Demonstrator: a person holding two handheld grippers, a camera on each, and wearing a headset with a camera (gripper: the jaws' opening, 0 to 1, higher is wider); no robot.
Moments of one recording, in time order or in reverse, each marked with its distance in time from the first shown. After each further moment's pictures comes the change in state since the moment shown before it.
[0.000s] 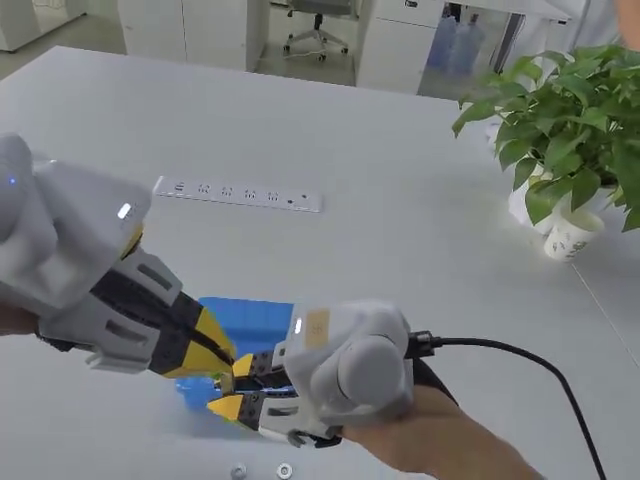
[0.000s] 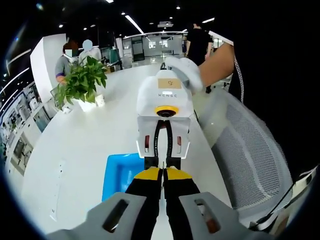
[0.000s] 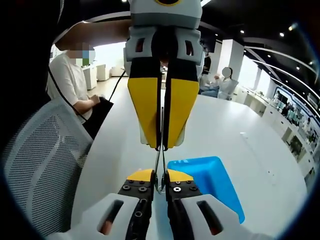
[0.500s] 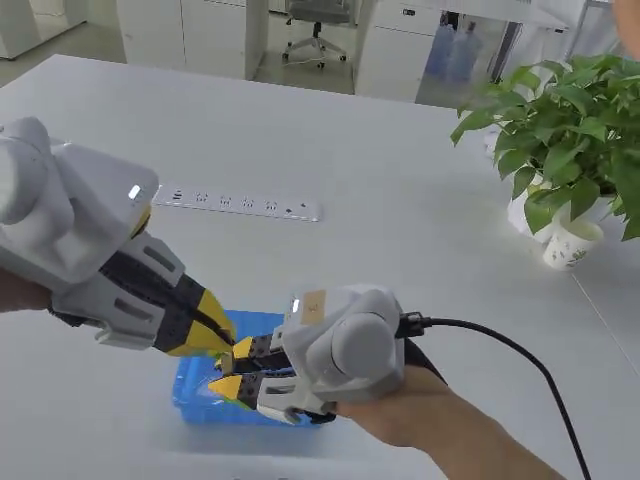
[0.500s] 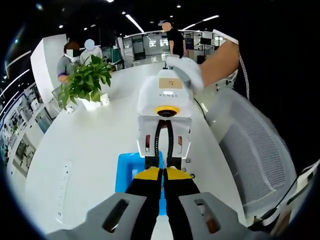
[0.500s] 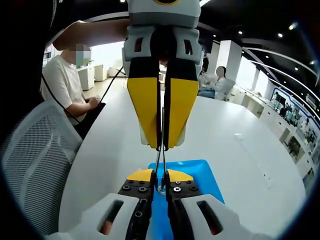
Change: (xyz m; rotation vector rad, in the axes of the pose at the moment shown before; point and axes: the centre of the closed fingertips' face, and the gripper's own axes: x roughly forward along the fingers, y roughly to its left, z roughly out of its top) left arm -0.002 0.031 -0.006 0.011 0.014 0.013; right arm 0.007 -0.032 0.000 -0.001 -0.006 -0.018
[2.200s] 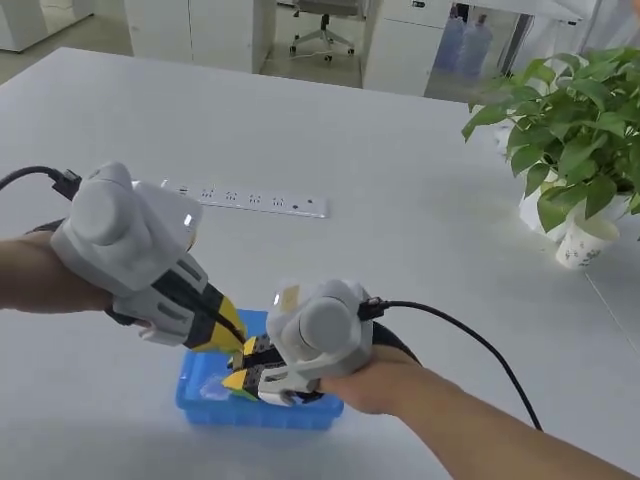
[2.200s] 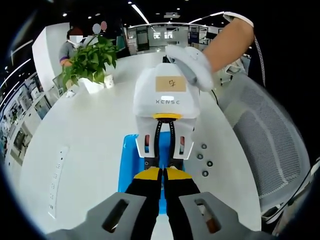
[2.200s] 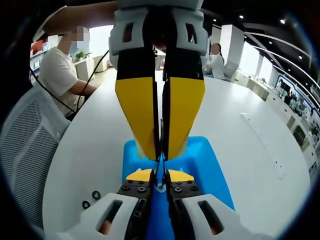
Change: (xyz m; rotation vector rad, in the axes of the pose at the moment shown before) left arm 0.034 0.029 -0.047 -0.054 0.069 -0.001; right arm 0.038 -0.023 -0.050 0.044 0.121 0.046
